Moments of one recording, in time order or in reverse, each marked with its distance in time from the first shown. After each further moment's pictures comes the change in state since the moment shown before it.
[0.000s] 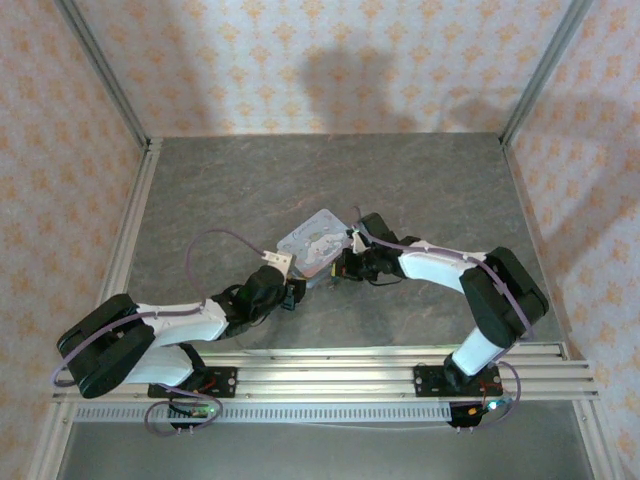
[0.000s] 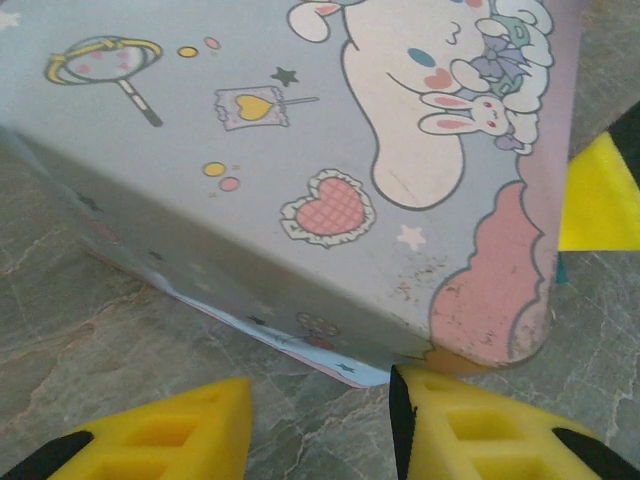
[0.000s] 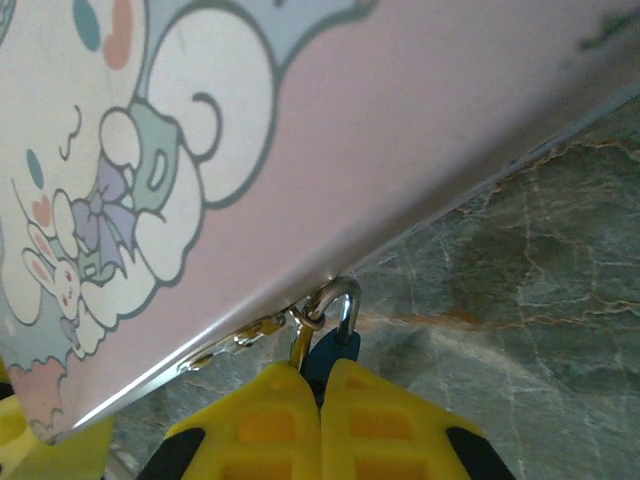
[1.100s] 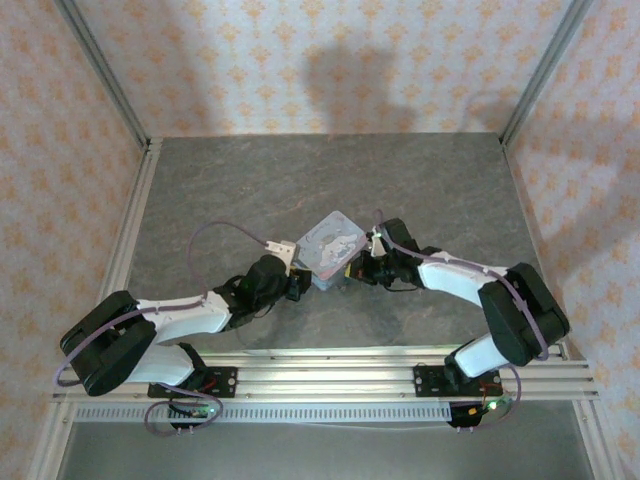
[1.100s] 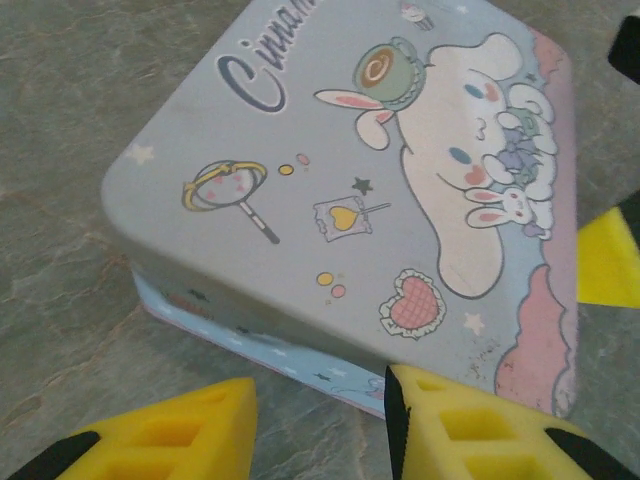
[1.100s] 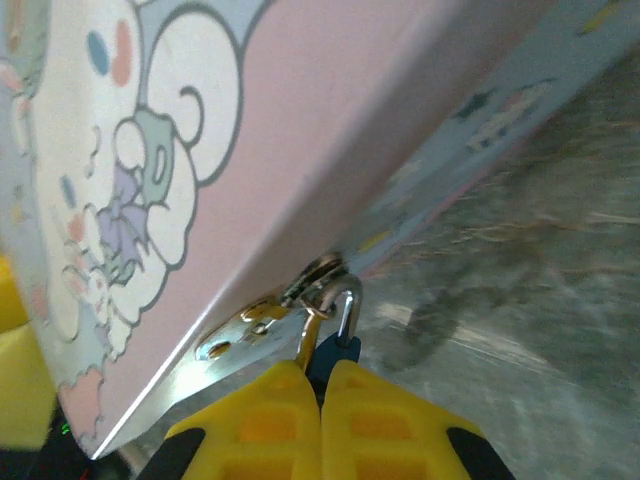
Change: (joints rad) left arm 0.032 0.022 0.086 -0.012 0.087 -0.014; right arm -0.088 -0.133 -0.108 -0.017 -0.015 0.027
